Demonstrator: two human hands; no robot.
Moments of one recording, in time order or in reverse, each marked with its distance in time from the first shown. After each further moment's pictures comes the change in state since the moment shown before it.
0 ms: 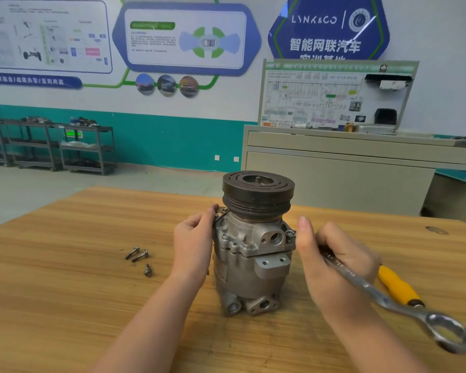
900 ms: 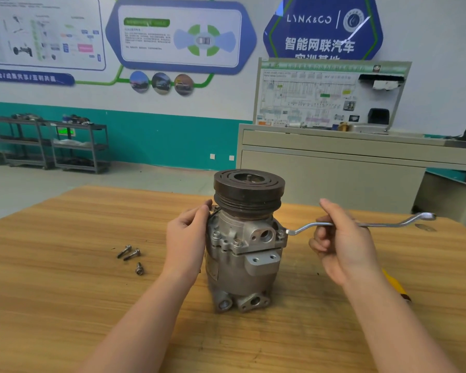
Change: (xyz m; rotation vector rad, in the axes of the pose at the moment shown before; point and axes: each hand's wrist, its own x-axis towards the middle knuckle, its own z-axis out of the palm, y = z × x) left_hand 0.001 -0.004 0.000 0.022 -0.020 0.077; right_hand 0.021 0.056 -0.011 0.730 0.157 1.301
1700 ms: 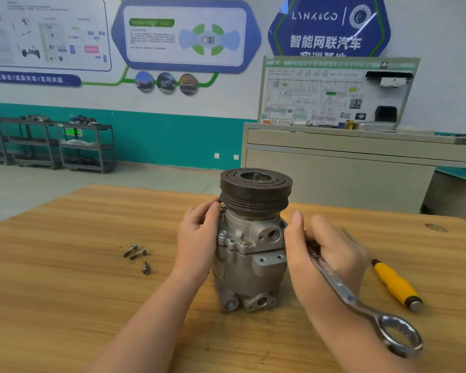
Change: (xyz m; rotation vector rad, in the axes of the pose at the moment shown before) left_hand 0.002 -0.006 0.001 0.084 -0.024 0.099; right_hand -0.064 0.021 0.033 -0.800 -0.120 -1.289
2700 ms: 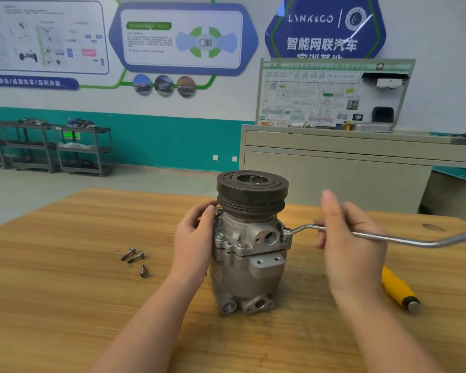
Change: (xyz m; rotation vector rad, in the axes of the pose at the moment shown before) left_hand -0.001 0.000 0.001 -0.096 -0.009 0.011; right_hand 0.012 0.025 -0.015 0.314 0.051 0.573
